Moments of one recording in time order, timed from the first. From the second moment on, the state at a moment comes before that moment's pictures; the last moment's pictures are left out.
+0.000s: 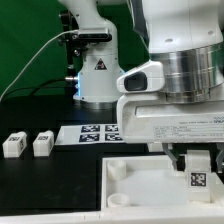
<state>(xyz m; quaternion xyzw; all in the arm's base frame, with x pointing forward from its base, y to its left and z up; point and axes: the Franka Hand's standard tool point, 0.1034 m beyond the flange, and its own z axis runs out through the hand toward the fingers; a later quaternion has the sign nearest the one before) 0.632 0.114 0.071 -0.96 0.26 -0.01 0.07</state>
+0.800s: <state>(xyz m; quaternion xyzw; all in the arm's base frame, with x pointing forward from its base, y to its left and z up) 0.634 0.108 0.070 -0.62 0.78 0.08 0.07</state>
